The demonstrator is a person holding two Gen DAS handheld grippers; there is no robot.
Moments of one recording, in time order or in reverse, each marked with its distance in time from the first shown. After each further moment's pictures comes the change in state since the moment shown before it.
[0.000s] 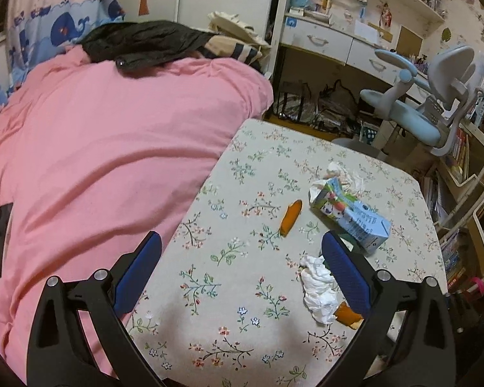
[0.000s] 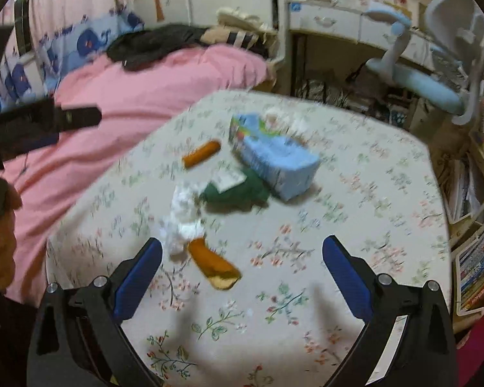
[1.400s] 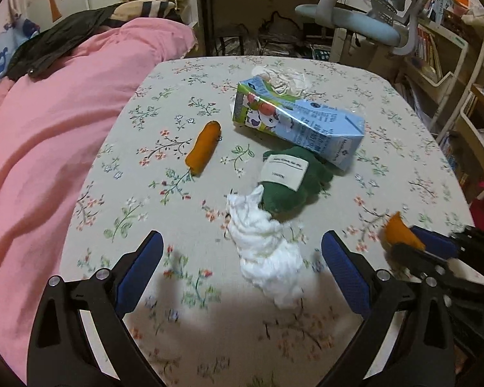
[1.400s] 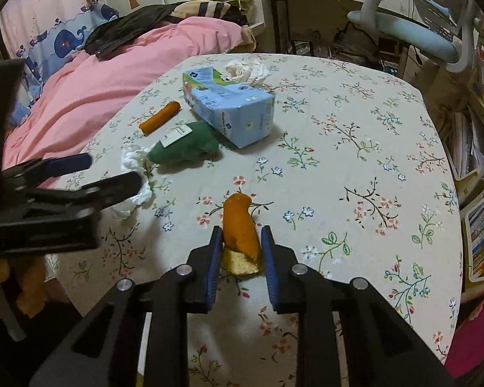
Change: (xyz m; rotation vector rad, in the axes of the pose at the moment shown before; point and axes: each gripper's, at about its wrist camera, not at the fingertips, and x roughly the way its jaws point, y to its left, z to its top) left arm 0.081 -0.086 -0.050 0.325 0.203 -0.097; right arm 0.011 -0.052 -0.021 0.119 0.095 0.013
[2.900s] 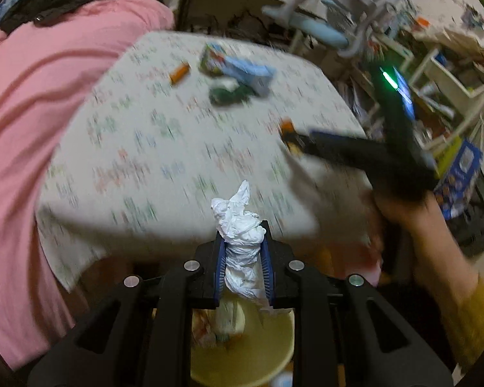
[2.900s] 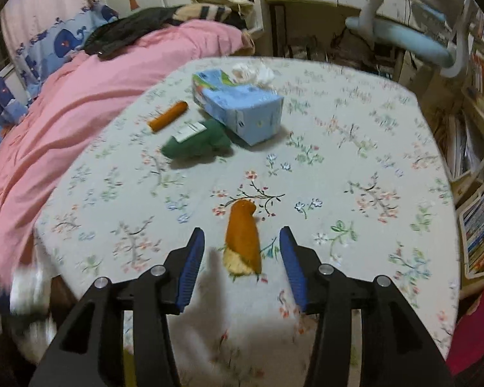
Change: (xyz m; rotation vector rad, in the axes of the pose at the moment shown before) left arm -0.118 0.005 -0.141 -0.076 0.039 -0.281; right arm 0.008 0.012 -0.004 0.009 0.005 -0.029
